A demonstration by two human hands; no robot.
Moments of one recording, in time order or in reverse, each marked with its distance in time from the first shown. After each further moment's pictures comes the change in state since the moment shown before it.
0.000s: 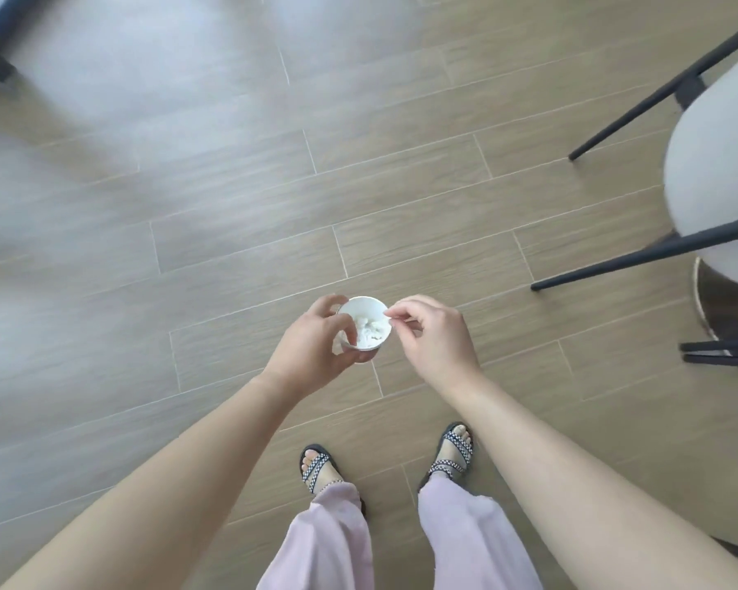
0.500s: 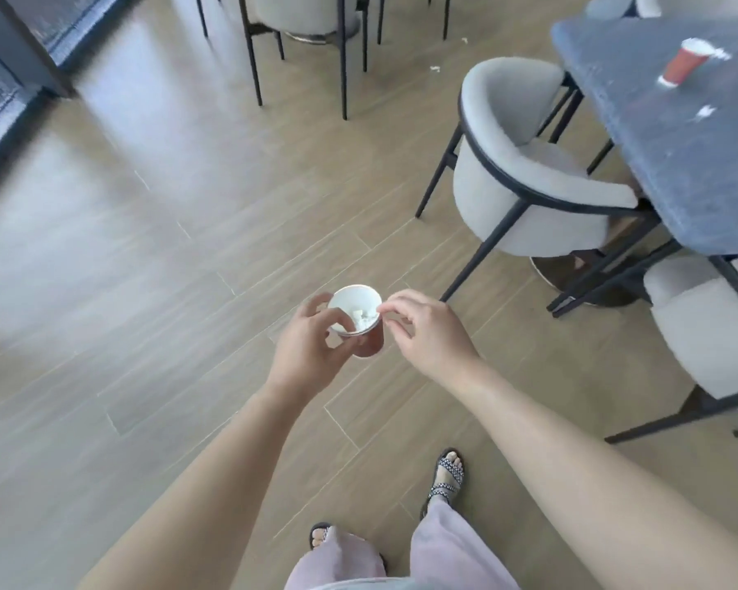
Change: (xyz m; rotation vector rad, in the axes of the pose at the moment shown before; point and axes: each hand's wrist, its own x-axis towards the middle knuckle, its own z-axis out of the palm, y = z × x) left_hand -0.042 0.201 -0.095 -0.117 0.034 0.349; right_hand -0.110 -0.129 -0.179 -0.212 0.332 0.028
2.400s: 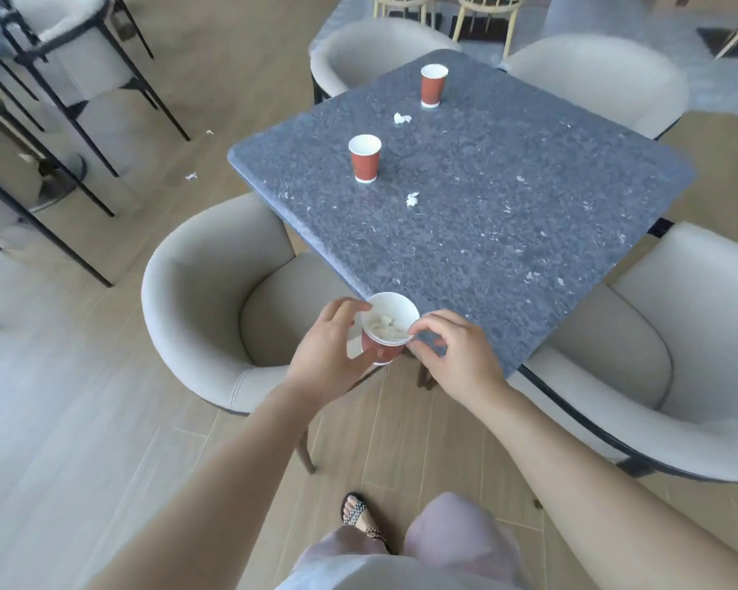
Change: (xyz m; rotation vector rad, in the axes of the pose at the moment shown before) left_hand 0.460 0.353 0.379 0.062 -0.480 0.541; right_hand 0.144 0.434 -0.391 -0.010 0.535 0.469
